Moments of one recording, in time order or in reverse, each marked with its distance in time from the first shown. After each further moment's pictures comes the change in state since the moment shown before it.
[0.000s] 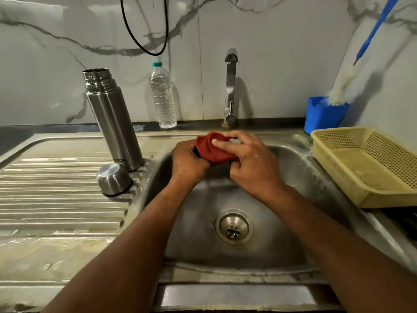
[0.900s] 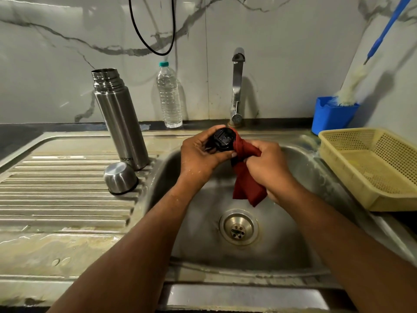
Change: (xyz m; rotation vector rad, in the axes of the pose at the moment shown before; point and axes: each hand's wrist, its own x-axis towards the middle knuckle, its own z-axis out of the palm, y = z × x) left_hand -0.002 0.010 0.008 -0.262 -0.011 0.113; right_hand 0.005 0.002 0.001 0.497 -0.005 0.631
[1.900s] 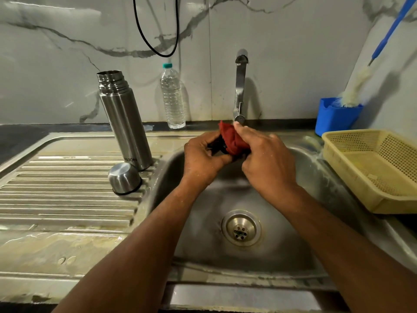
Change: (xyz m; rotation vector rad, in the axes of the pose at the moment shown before) left_hand -0.001 0.005 -0.002 0.141 -0.023 0.118; right_hand -0.008 -0.016 -0.006 -0.667 0.134 -0.454
